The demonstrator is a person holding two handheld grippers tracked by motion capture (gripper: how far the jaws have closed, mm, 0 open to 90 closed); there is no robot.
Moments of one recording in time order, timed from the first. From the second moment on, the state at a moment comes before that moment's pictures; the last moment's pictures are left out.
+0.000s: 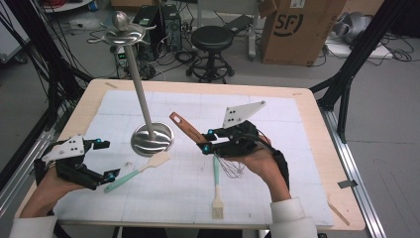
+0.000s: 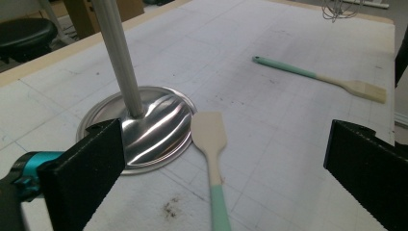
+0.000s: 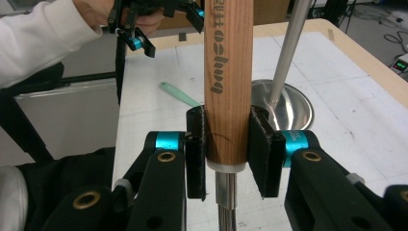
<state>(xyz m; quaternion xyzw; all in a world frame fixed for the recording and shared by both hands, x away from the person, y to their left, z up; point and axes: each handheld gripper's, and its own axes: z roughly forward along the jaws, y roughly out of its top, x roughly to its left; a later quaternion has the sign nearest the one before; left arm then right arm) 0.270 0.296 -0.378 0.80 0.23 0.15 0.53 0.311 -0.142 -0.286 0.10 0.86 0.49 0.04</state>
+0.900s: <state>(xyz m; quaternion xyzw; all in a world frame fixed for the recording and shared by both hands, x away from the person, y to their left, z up) 0.278 0.236 -0.316 0.82 0.16 0.12 0.54 0.312 -0.133 -0.284 0.11 0.85 0.51 0.05</state>
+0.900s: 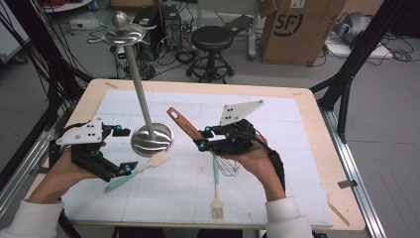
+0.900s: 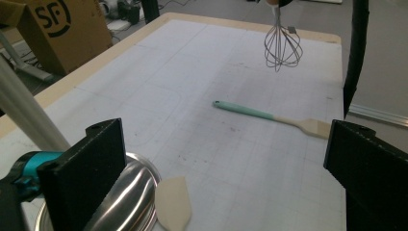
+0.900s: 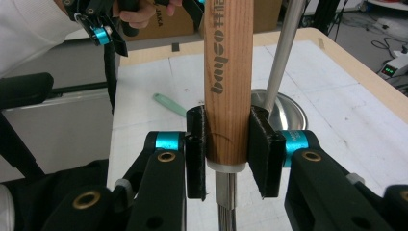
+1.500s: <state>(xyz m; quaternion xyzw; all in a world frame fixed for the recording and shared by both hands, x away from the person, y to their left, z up) 0.292 0.204 -0.292 0.81 0.15 0.10 0.55 0.315 -0.128 -0.284 0.13 0.84 0.52 0.06</state>
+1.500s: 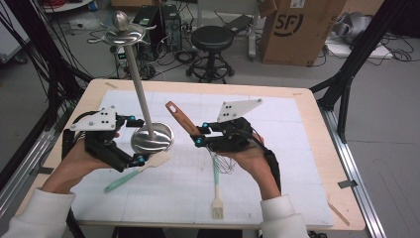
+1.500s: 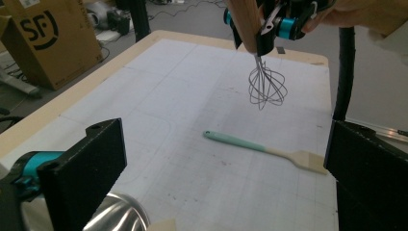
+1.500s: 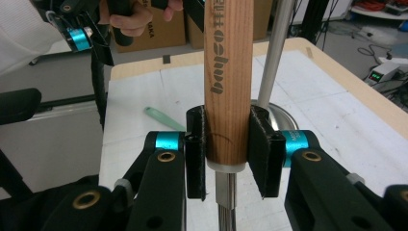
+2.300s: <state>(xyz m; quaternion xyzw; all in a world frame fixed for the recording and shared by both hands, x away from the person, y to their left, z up) 0.303 0.156 -0.259 0.80 0.15 0.10 0.57 0.317 -0.129 -0.288 0.15 0.81 0.56 0.09</state>
